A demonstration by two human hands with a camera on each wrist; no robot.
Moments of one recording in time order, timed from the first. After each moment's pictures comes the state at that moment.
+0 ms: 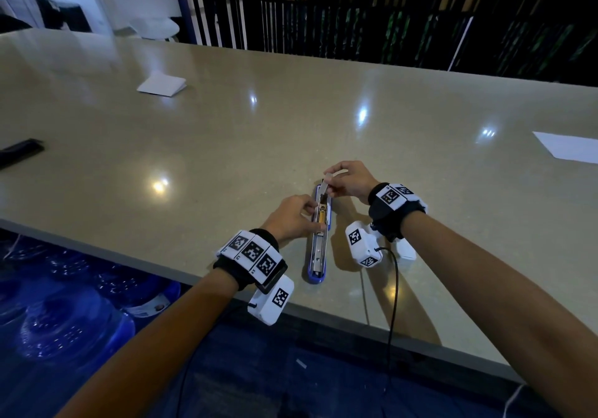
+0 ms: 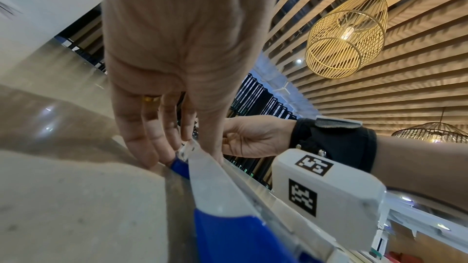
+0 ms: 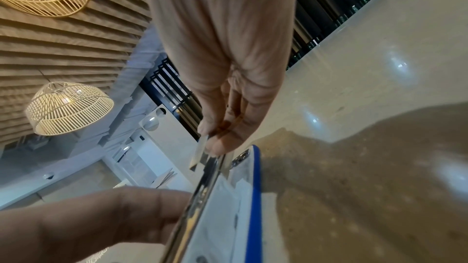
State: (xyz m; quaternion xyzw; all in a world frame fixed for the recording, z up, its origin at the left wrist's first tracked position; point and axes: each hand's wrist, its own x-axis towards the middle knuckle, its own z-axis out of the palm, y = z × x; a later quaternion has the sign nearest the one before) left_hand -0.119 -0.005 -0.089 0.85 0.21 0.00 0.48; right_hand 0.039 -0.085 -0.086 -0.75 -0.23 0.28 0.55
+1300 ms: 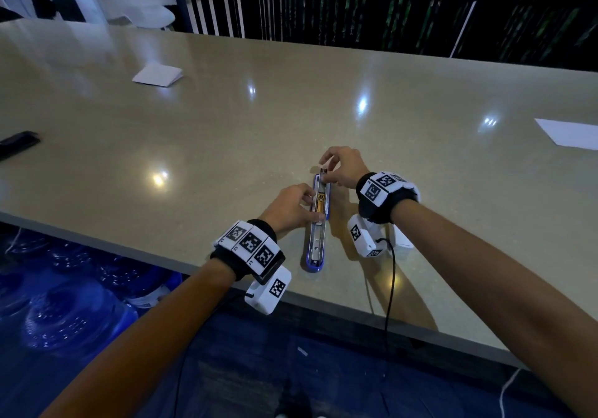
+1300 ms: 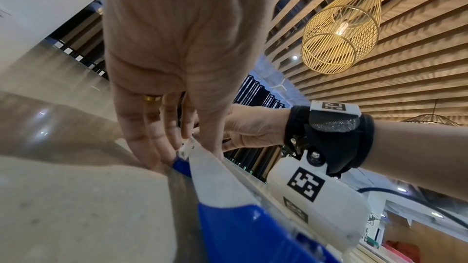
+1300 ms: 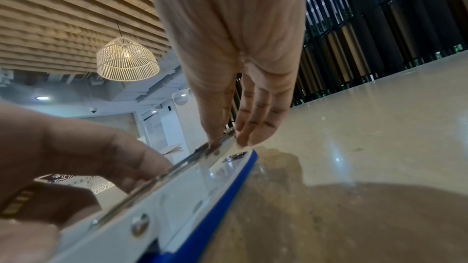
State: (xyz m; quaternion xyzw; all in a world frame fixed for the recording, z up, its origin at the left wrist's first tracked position) left_hand -0.116 -0.003 -0.093 0.86 0.21 -0.01 0.47; right_hand 0.038 -0.078 -0.088 -0.86 -0.35 0.12 0.35
